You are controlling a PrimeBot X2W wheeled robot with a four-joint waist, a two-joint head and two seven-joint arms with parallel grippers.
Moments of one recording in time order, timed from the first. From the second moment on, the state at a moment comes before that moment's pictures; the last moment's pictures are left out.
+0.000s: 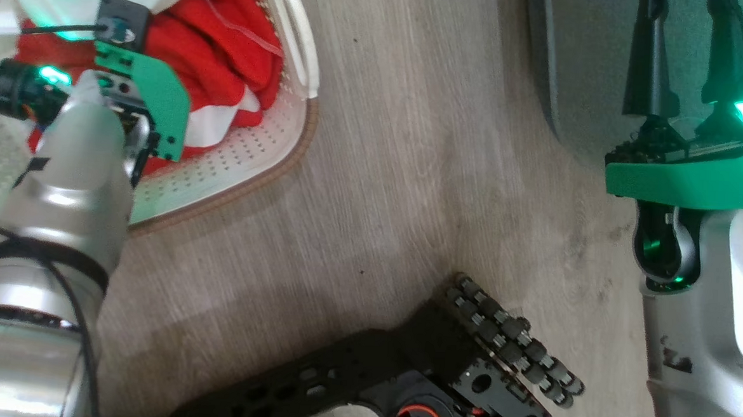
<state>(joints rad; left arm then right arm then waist) -1.10 0.13 -0.30 1.28 -0.06 -0.04 -0.06 -0.51 -0.05 0.04 -0.01 0.34 0.13 -0.26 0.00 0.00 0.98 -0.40</state>
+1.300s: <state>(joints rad) -0.38 0.05 -0.33 0.69 -0.44 -0.09 -0.25 -0.14 -0.08 -0.05 0.16 0.12 0.13 -0.26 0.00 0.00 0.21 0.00</state>
